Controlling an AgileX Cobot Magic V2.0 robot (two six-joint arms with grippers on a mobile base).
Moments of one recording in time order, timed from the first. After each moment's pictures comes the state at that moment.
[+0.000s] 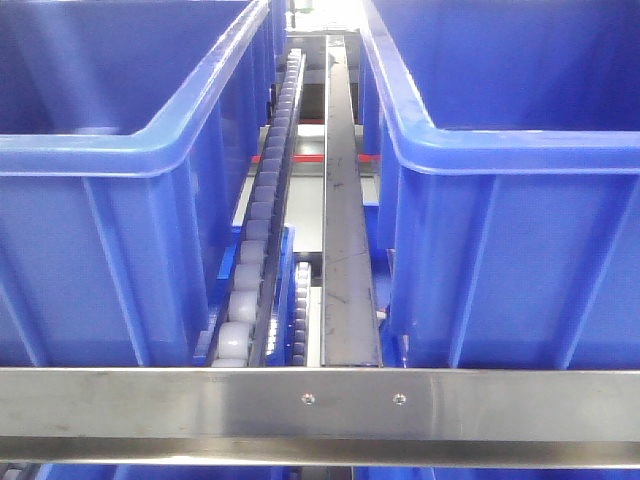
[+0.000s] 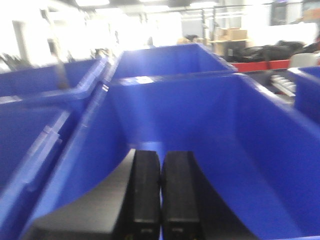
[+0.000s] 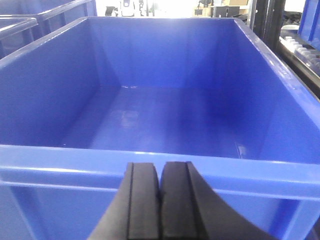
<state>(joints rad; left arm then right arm) -0.07 0.16 -0.22 -0.34 0.01 0.41 0.07 -0.01 0.03 0.03 0.02 0.03</state>
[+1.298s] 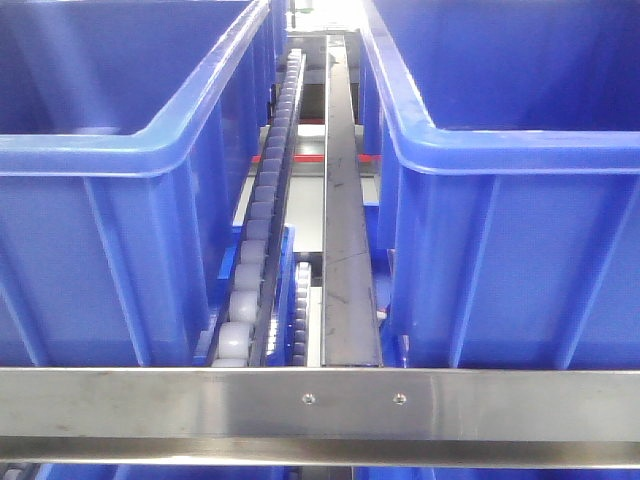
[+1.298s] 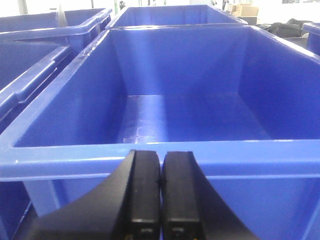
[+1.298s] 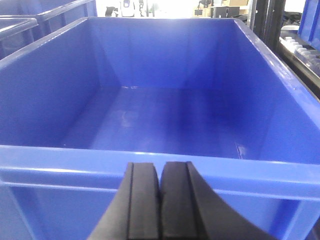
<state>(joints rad) -0.05 -0.01 0.01 -0.11 0.04 0.10 0.07 -0.01 0.03 0.03 0.02 0.03</state>
